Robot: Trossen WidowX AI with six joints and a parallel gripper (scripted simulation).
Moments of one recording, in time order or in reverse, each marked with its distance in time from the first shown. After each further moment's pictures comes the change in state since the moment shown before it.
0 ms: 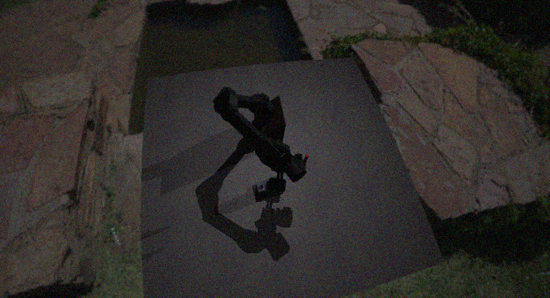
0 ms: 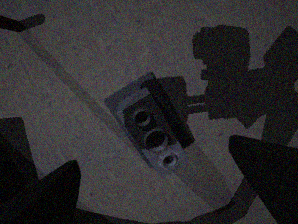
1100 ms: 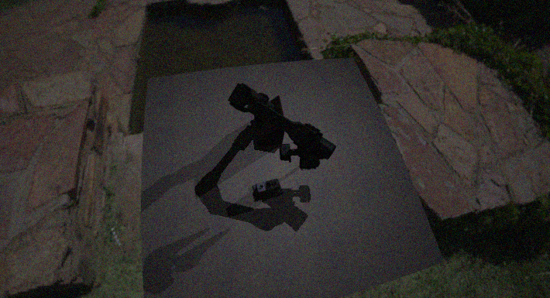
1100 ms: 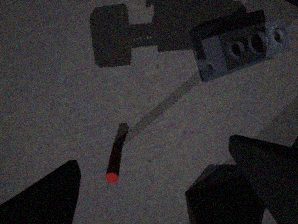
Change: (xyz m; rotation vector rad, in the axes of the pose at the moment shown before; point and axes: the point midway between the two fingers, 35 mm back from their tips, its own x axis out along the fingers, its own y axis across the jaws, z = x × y) arm -0.006 0.077 0.089 1.388 -0.023 0.009
